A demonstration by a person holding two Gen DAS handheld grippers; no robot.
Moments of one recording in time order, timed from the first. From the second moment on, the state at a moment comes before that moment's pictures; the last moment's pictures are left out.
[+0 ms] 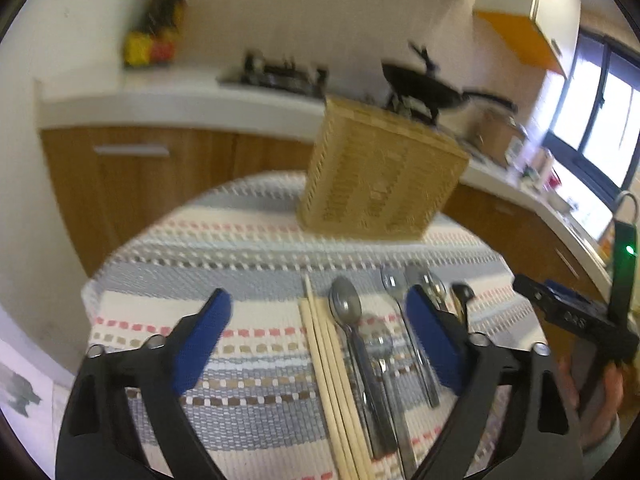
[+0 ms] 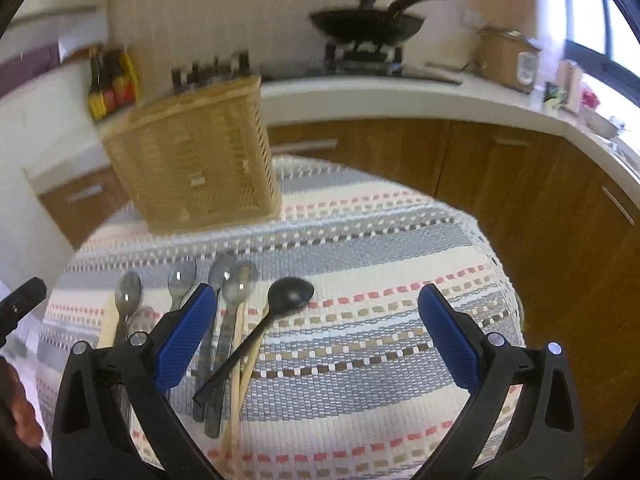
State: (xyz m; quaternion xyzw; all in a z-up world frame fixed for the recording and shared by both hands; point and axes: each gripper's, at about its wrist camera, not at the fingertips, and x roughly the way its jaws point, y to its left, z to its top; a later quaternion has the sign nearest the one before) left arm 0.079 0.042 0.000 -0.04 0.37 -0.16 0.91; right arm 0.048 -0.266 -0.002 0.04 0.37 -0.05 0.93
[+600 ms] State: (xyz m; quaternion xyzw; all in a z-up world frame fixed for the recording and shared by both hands) left arm 0.131 0.000 -0.034 -0.05 0.53 -0.24 0.81; right arm 0.116 -0.274 -0.040 0.14 0.60 0.02 0.79
